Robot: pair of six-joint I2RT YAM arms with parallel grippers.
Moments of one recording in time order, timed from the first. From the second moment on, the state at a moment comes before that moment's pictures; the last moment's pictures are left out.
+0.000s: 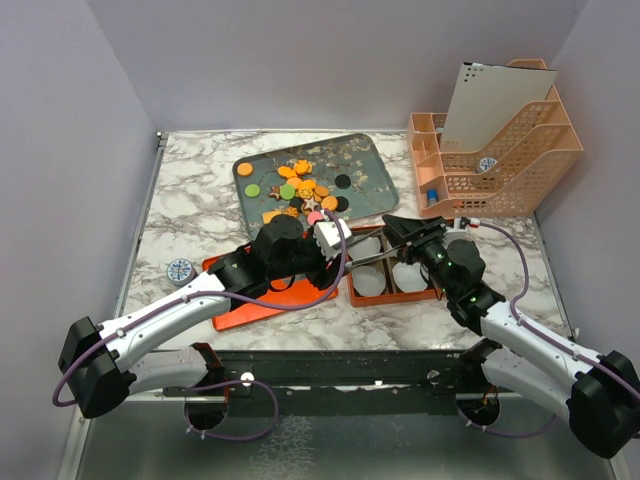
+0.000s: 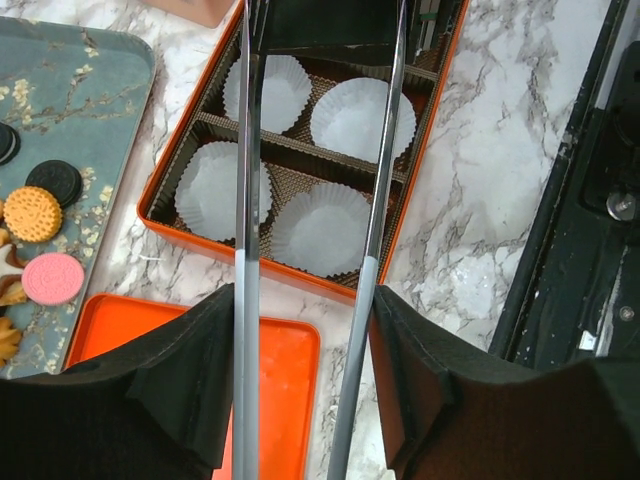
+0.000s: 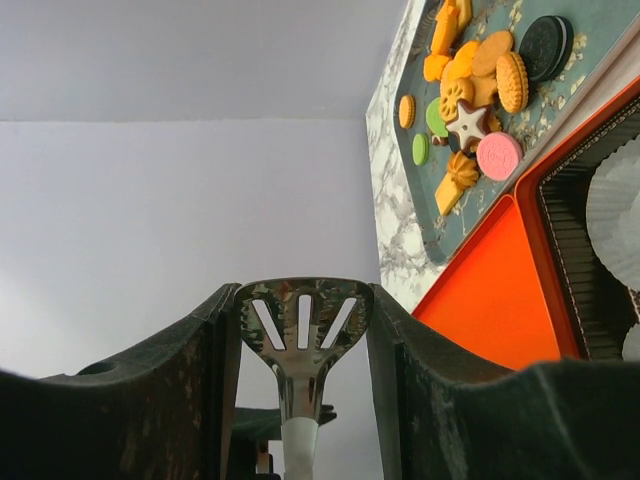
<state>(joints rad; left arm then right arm) -0.89 1.11 0.87 -0.17 0.22 0.11 0.56 0.91 0.37 0.47 0.11 1.48</state>
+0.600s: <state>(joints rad) -0.88 1.10 0.88 -0.23 0.22 0.09 0.56 0.91 0.41 0.39 0.08 1.37</state>
